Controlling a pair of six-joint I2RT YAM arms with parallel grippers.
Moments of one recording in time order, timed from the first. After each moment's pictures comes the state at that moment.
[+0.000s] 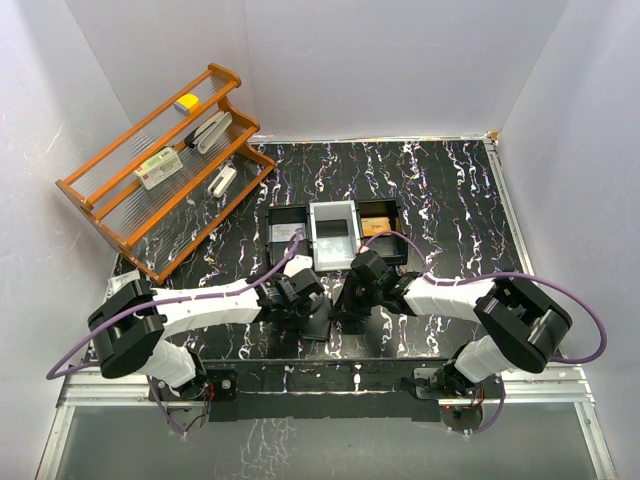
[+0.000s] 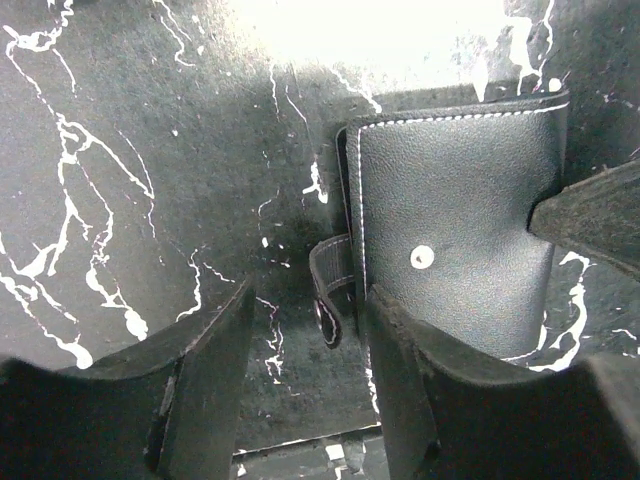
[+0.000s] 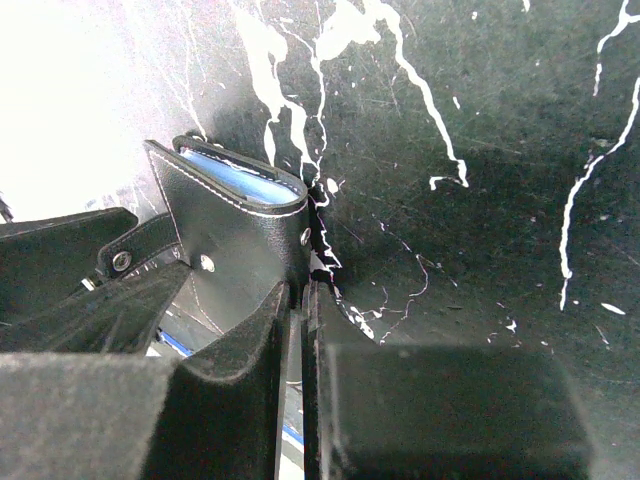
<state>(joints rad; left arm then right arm) -1.08 1.45 0.80 -0.59 -0.35 -0.76 0.80 1.45 0.57 -0.02 -0.24 1.05</state>
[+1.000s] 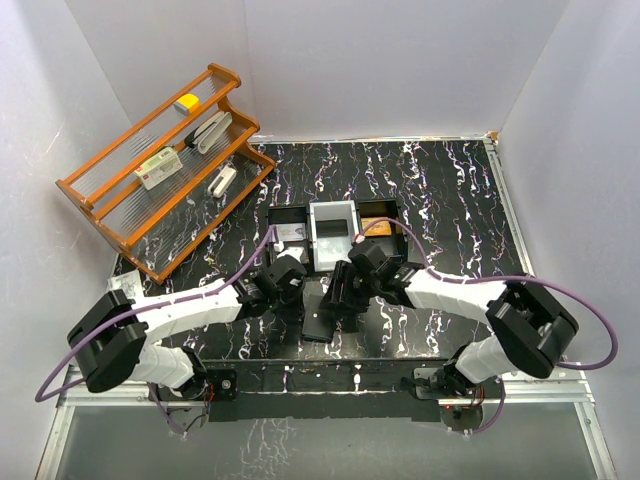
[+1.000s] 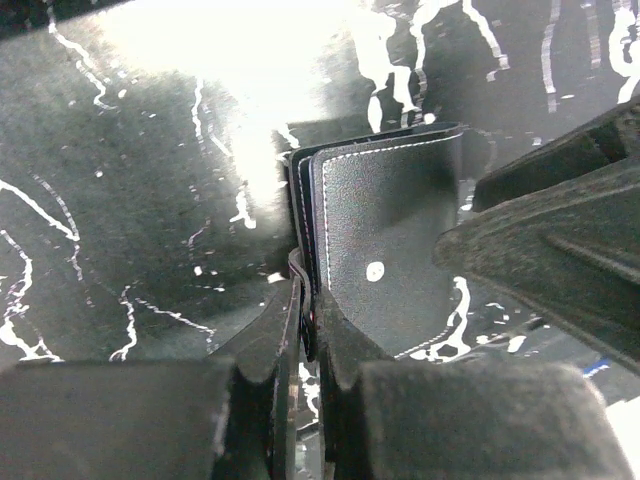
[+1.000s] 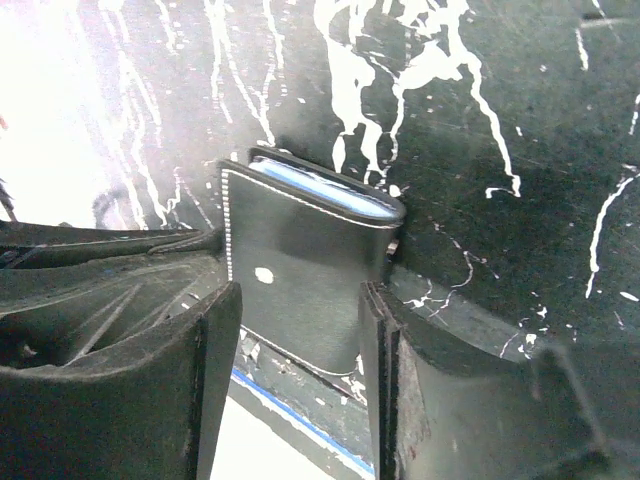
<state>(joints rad) -0.95 1.33 0.69 -0.38 -0.10 -0.74 0.79 1.43 0.67 -0.14 -0.23 0.99</state>
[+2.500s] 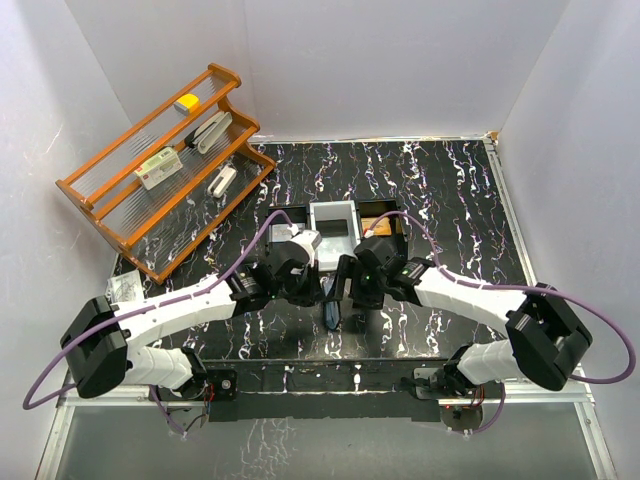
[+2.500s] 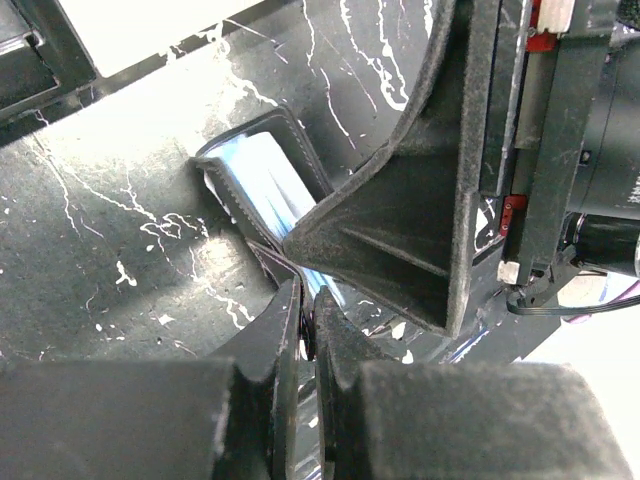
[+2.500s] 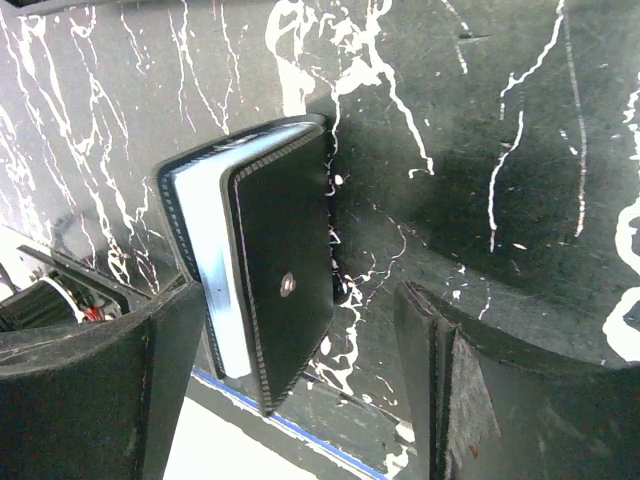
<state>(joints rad) -0.98 1.27 0.81 -0.31 0.00 -0.67 0.77 1.34 0.72 -0.33 -0.13 0.92</state>
